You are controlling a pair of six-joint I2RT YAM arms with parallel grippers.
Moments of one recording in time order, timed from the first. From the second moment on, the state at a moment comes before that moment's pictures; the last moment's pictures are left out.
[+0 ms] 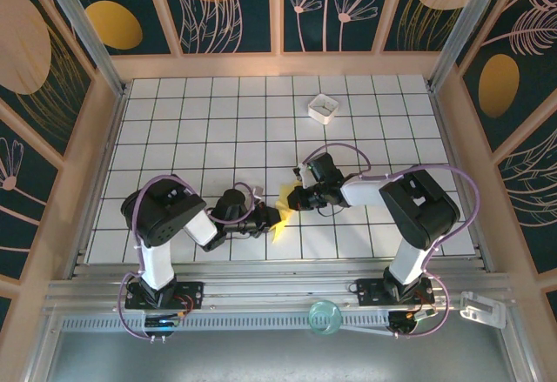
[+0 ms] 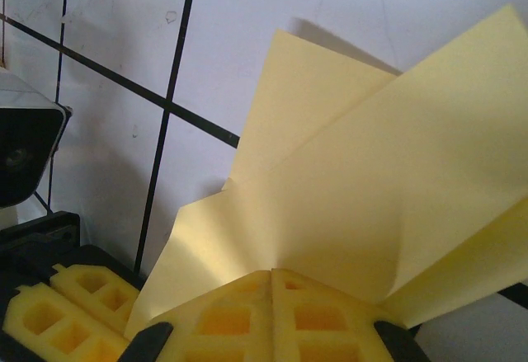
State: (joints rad) left arm -0.76 1.88 0.37 1.03 0.53 -1.33; right arm 0.63 1.73 0.75 0.00 -0.50 0.47
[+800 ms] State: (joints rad) left arm -0.76 1.50 0.36 0.53 0.41 -1.12; right arm 0.63 1.73 0.74 0.02 -0.50 0.46
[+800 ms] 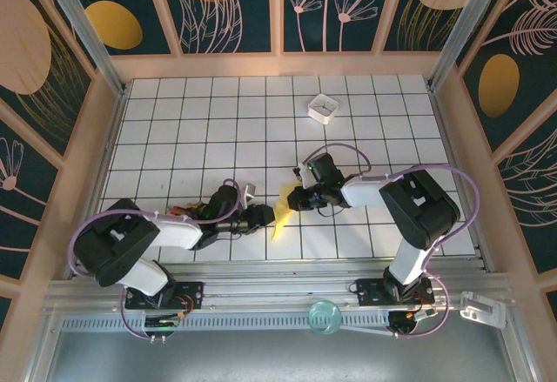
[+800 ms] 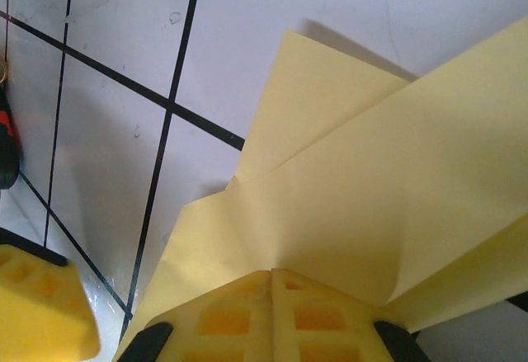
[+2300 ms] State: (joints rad) left arm -0.79 1.66 0.46 0.51 0.45 -1.07; right arm 0.60 1.53 0.70 -0.04 -0.42 0.49
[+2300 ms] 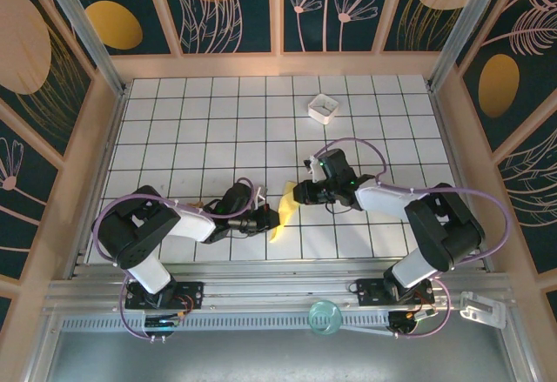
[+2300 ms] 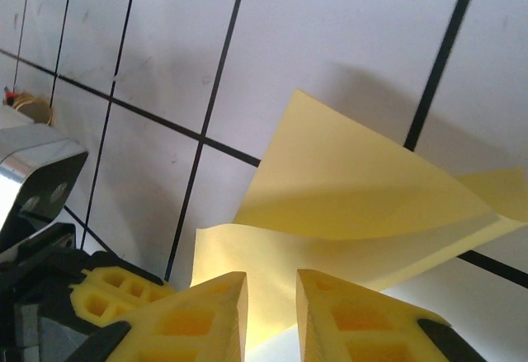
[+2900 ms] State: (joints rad) left arm -0.79 1.66 0.50 0.46 0.47 -1.07; right arm 0.57 1.46 0.72 -0.20 -0.14 0.55
